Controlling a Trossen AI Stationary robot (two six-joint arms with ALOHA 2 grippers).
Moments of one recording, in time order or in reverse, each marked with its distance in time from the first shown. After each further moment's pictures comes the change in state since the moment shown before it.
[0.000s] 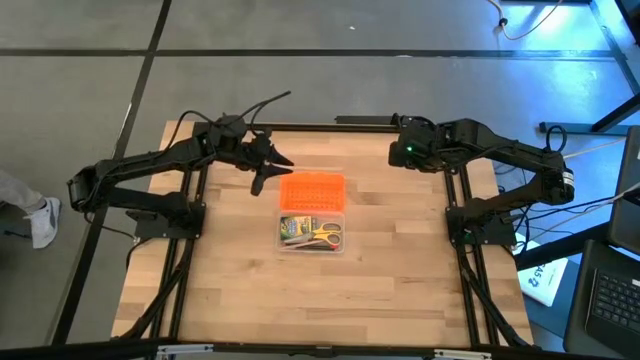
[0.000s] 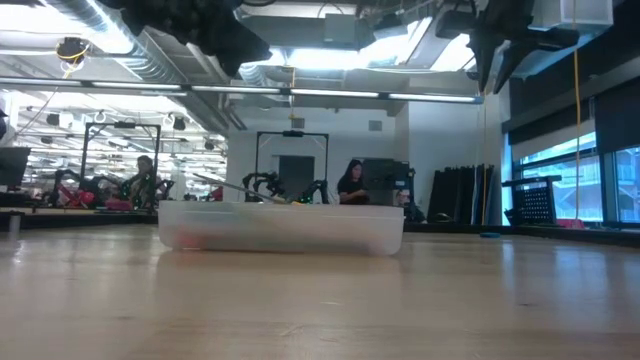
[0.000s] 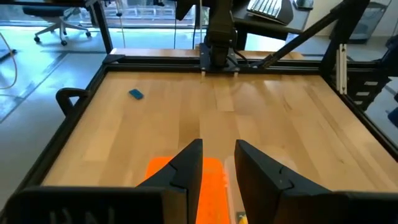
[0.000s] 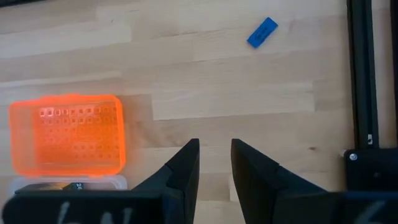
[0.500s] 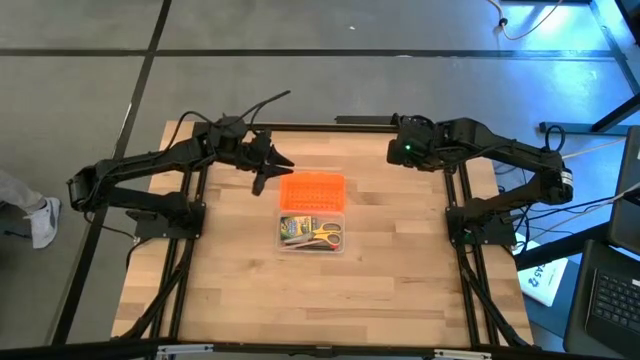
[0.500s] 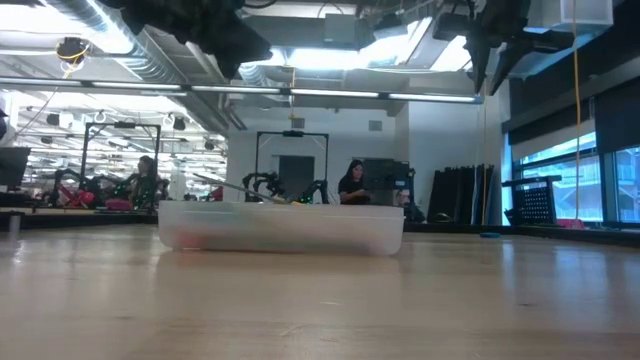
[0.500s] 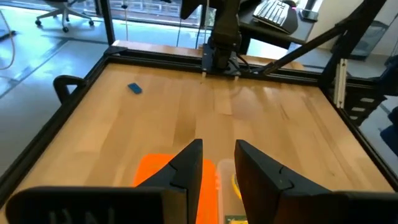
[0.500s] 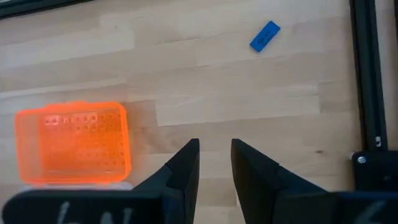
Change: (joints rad) left arm -0.012 0.000 0.000 0.007 -0.024 -0.105; right arm -0.008 0.008 -0.001 0.022 0.009 0.010
